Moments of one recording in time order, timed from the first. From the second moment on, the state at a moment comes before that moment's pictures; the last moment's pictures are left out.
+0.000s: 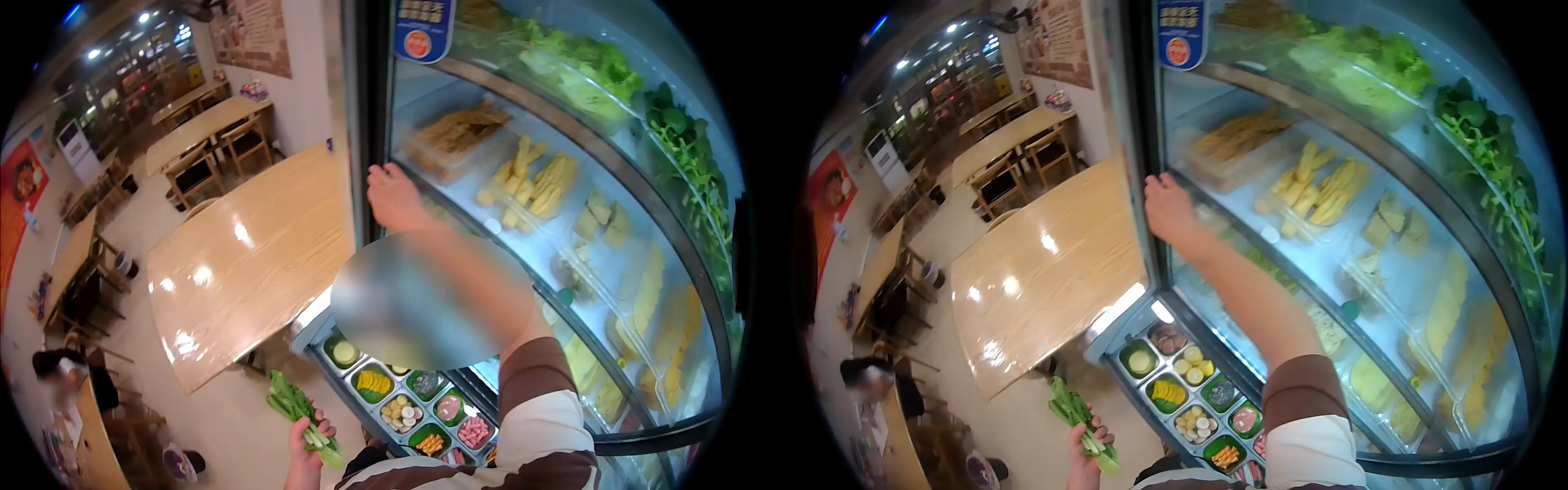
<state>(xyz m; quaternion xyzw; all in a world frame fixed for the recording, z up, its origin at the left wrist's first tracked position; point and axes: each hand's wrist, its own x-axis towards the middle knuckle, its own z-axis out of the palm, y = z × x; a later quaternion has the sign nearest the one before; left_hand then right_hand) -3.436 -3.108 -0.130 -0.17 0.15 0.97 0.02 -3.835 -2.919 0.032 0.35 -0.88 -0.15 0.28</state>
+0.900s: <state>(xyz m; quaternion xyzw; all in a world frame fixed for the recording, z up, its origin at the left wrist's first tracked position) -3.551 -2.851 0.217 0.29 0.44 0.82 0.22 -3.449 -2.645 0.046 0.21 -0.94 -0.15 0.21</state>
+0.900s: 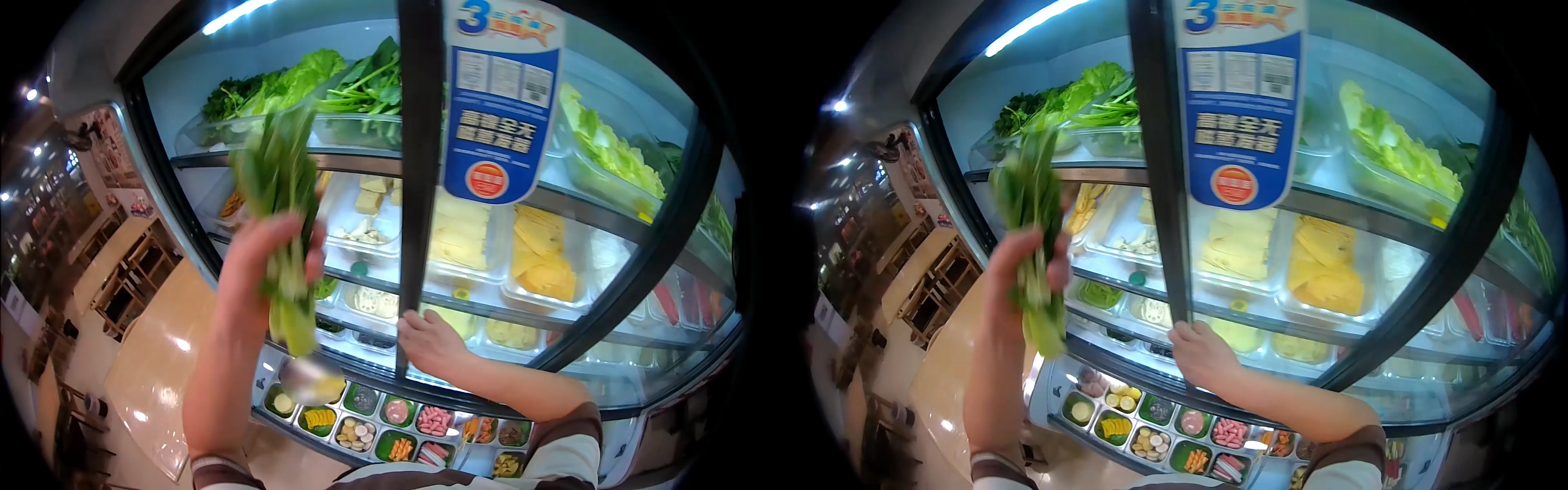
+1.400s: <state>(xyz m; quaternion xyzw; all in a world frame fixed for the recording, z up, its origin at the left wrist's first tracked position) -3.588 -2.590 0.378 0.42 0.78 0.46 -0.01 -3.320 -2.572 0.052 -0.03 -0.93 0.09 0.36</state>
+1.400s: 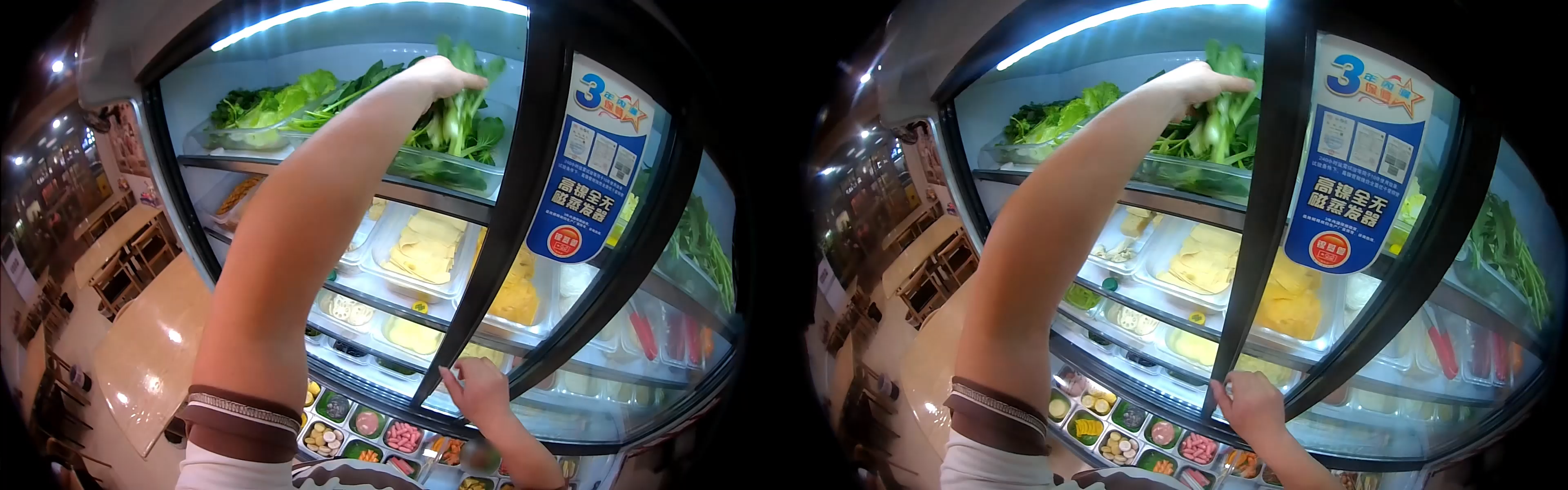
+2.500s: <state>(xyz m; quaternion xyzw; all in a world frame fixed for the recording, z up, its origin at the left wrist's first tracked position) -3.279 -3.207 -0.392 -0.49 0.69 0.47 0.25 -3.684 -2.801 0.055 0.06 -0.97 0.11 0.22</state>
